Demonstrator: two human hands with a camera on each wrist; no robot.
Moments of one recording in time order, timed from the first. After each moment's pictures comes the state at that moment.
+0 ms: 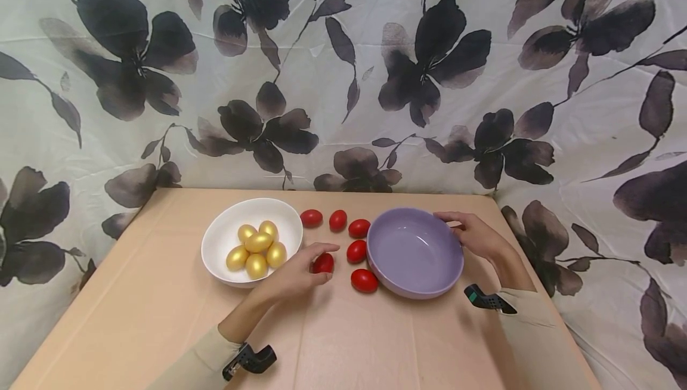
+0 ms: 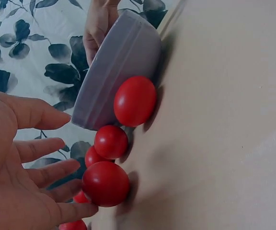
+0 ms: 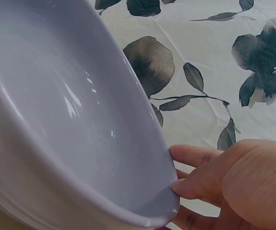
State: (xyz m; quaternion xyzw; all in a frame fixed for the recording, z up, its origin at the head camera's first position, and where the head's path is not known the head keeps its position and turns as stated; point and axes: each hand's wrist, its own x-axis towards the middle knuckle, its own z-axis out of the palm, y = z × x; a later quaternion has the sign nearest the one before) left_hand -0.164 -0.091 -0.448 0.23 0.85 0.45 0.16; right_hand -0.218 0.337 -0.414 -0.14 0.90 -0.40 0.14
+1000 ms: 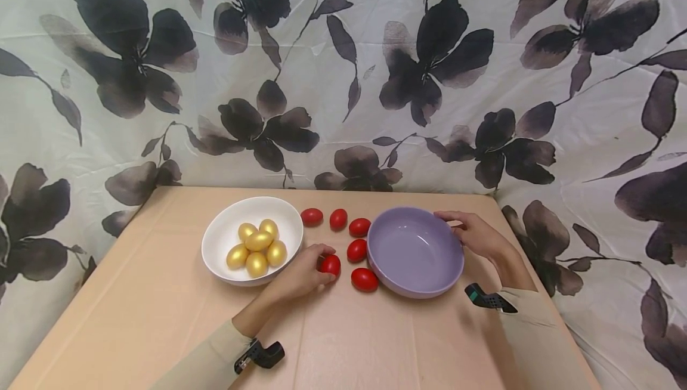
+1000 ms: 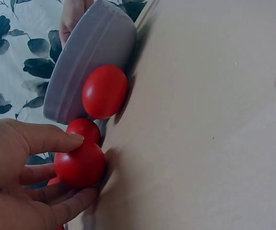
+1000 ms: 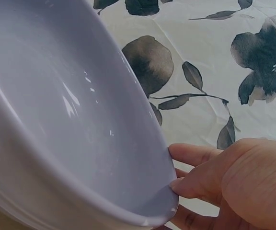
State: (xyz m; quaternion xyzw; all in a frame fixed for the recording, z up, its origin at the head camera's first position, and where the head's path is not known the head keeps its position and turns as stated) left_hand -0.169 -0.078 -0.467 0.15 0.88 0.43 0.15; right_hand -0.219 0.338 -0.415 -0.13 0.89 -0.41 0.14
